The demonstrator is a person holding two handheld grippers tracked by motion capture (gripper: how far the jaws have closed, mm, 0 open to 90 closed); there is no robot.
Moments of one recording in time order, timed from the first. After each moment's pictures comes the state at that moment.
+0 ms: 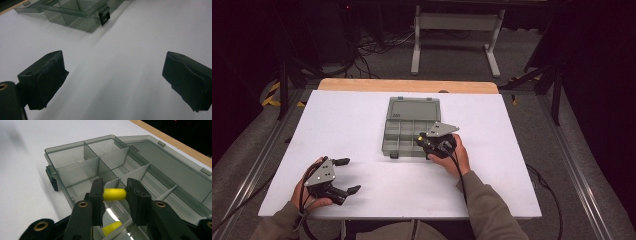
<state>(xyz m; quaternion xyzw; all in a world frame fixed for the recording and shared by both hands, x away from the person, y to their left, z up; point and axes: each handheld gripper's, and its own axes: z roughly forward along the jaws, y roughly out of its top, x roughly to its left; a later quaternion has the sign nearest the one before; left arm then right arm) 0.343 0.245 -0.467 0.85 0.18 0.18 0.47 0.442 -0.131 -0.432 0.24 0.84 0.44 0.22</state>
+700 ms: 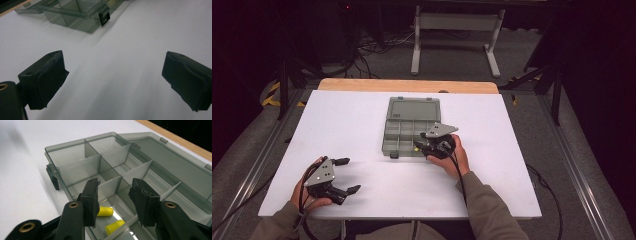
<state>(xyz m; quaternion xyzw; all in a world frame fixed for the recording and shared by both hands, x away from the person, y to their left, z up) 0.342 0.244 -0.466 0.85 0.17 0.18 0.47 0.441 -0.130 -0.434 0.25 0.84 0.44 0.21</state>
